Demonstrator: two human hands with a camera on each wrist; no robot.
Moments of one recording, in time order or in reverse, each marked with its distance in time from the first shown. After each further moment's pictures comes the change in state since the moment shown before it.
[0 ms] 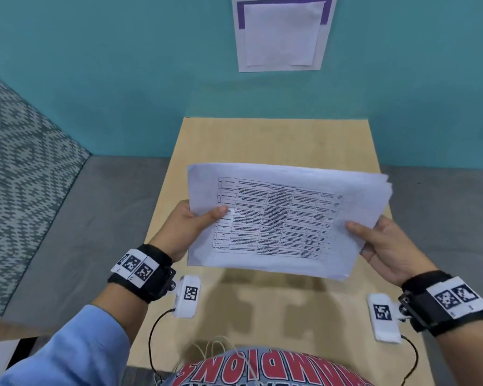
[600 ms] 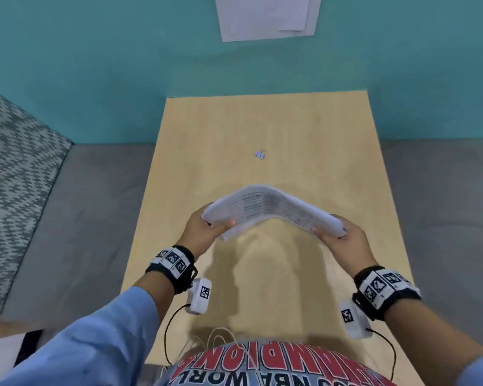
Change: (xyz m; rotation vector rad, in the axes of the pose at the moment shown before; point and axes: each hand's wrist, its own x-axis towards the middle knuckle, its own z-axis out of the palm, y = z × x) left_hand 0.056 -0.105 0.017 0.172 0.131 -0.138; right_hand 0.027 0.087 -0.001 -0.623 0.260 -0.046
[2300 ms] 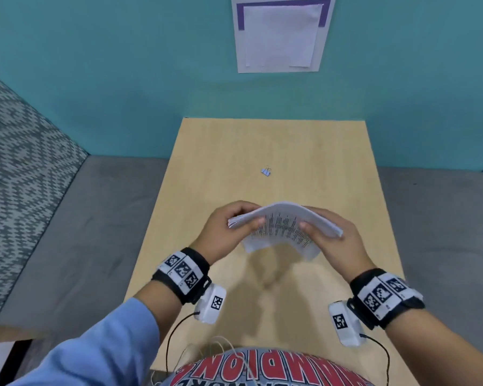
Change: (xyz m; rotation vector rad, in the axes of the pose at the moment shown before) left_hand -0.059 0.075 0.017 0.092 -0.128 0.374; right_hand -0.033 -0.079 0.009 0.158 -0.114 -0.329
